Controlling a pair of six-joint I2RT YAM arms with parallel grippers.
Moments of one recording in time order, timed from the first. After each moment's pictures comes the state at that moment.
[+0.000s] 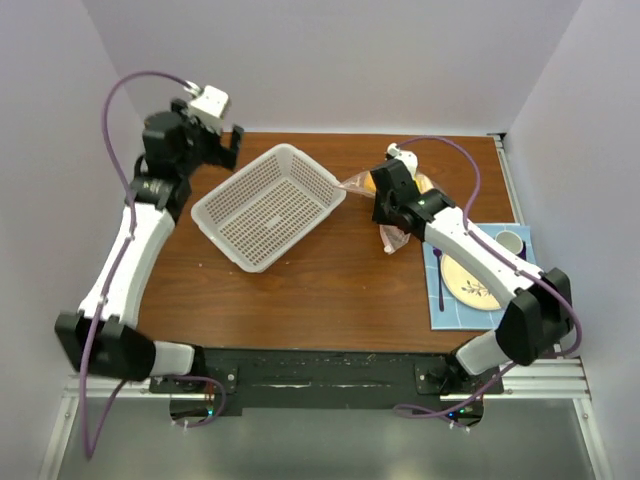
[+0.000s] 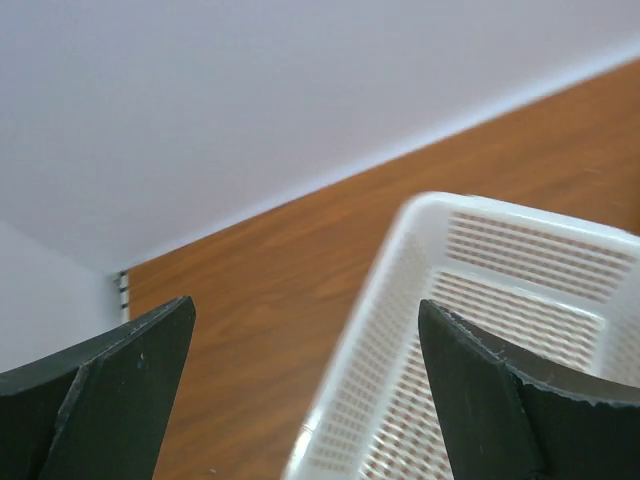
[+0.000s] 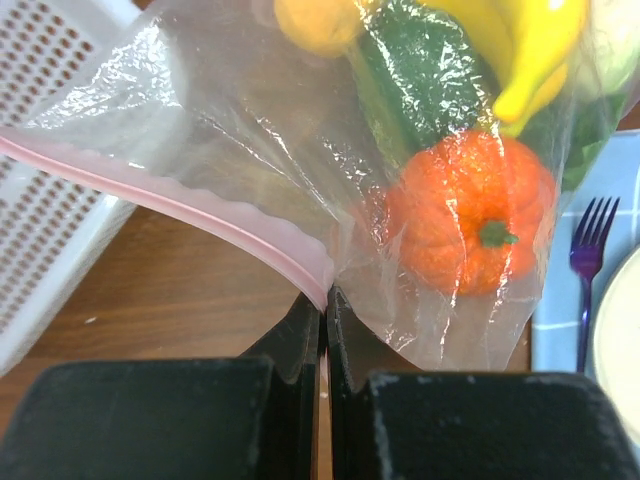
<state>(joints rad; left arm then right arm) -0.18 1.32 1.36 -0.27 0.14 0.26 0.58 1.50 1.30 -0.63 0.40 0.55</state>
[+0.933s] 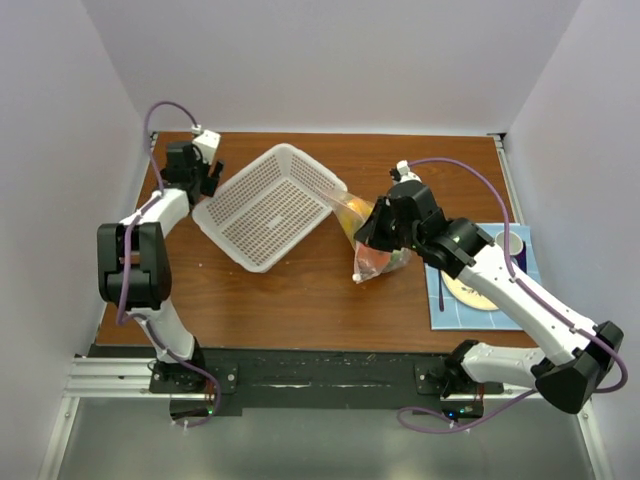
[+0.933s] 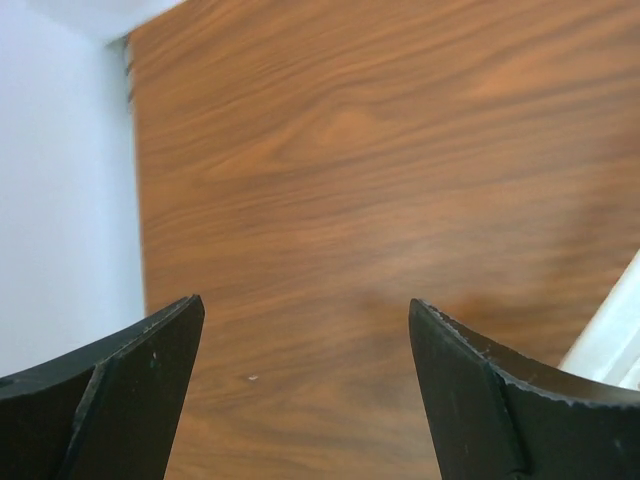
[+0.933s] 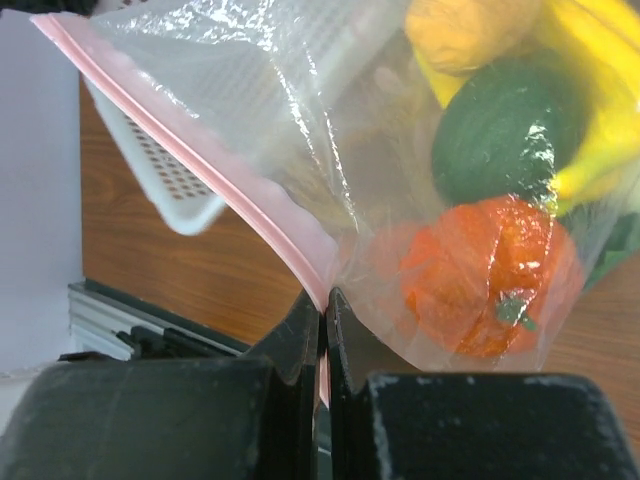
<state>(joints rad) 0.04 1.80 1.21 0.03 -0.10 0.43 0.71 1.18 1.21 -0.70 0.11 0.80</state>
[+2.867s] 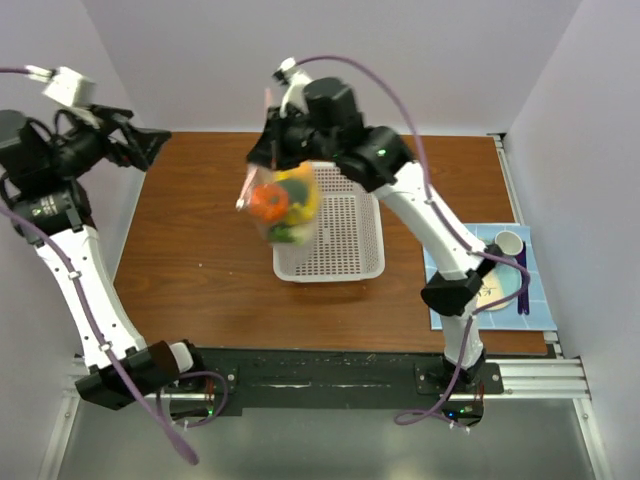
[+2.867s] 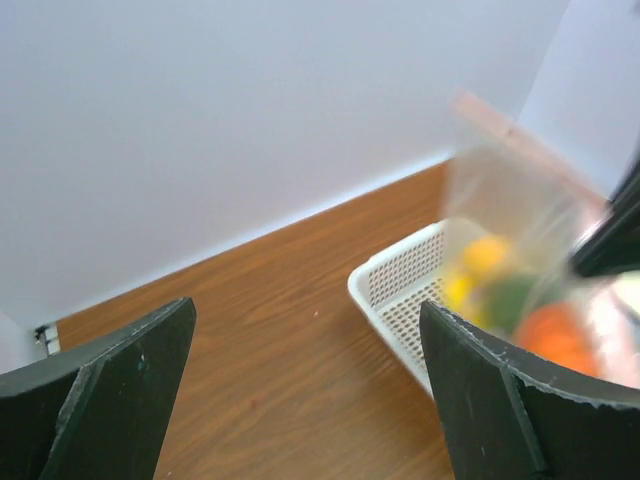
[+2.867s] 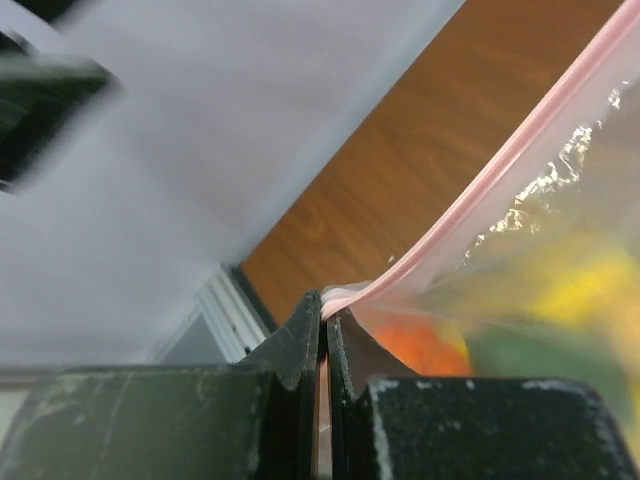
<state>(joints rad) 0.46 1.23 1.65 -0.46 0.99 0.02 0.85 1.98 2.56 -0.86 -0.17 0.52</state>
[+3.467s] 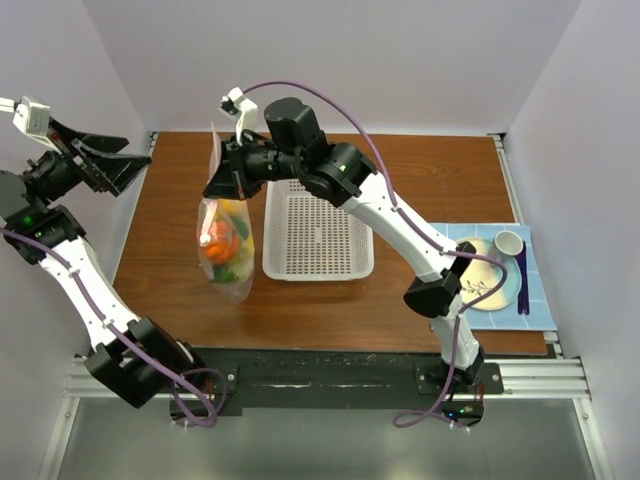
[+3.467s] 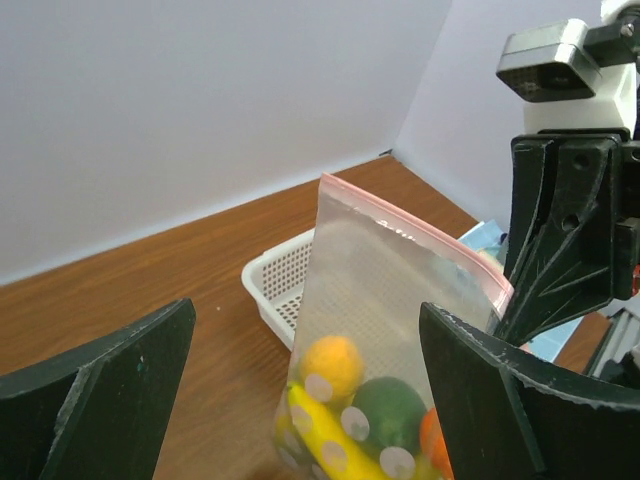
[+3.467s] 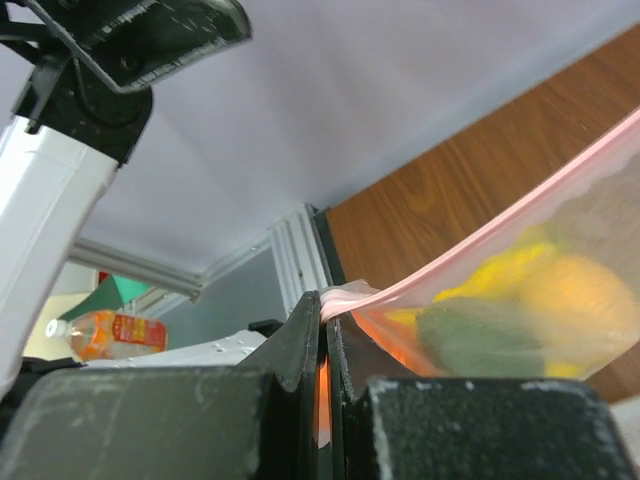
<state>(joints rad) 0.75 1.22 1.25 0.61 1.45 -0.92 0.96 2.11 2.57 -0.74 -0.43 0.46</state>
